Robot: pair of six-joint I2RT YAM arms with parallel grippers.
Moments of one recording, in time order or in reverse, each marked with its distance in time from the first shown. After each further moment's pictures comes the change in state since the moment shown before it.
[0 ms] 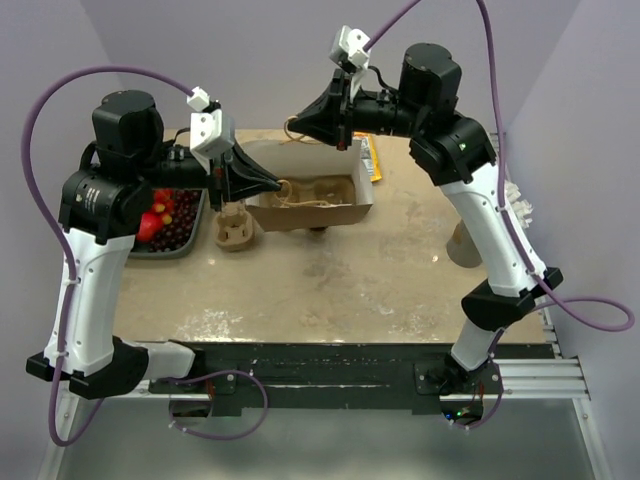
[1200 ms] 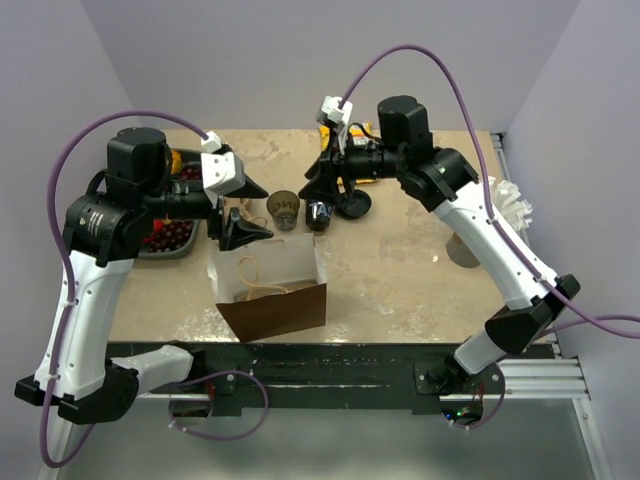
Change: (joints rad) left arm 0.000 -0.138 -0.238 -0.110 -0.113 0.162; right arm 0.001 -0.168 -0.503 -0.014 0.020 -0.025
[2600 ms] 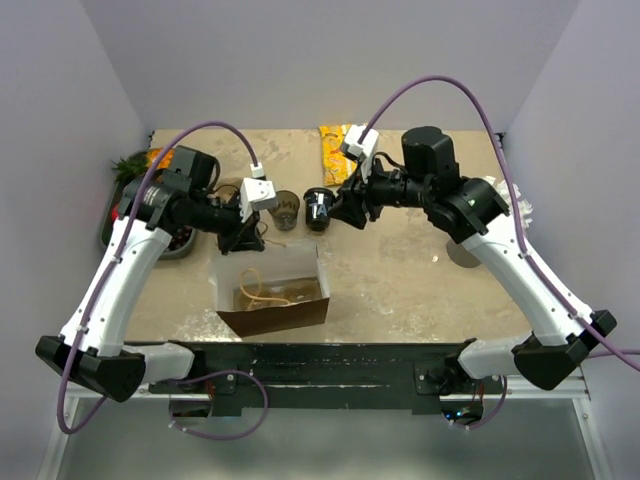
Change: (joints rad) left arm 0.001 0.106 -0.235 -0.224 -0.227 0.180; right arm 0.000 -0.240 -0.251 -0.064 0.172 -0.096
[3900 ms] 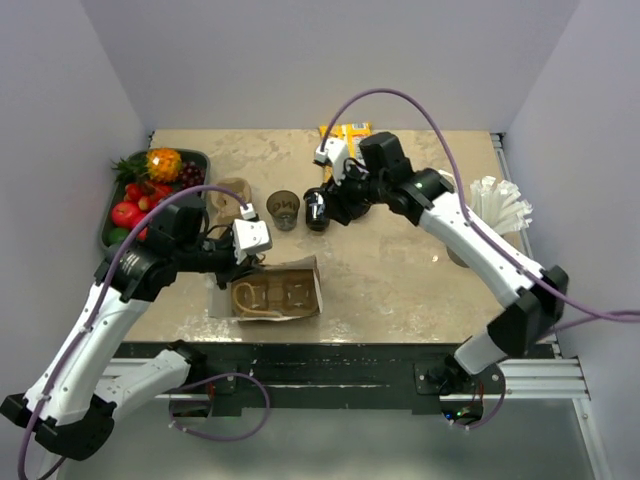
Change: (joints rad) left arm -0.162 -0.365 -0.284 0.250 -0.124 -0.157; right arm -0.004 0.162 -0.088 0.029 0.226 -0.079
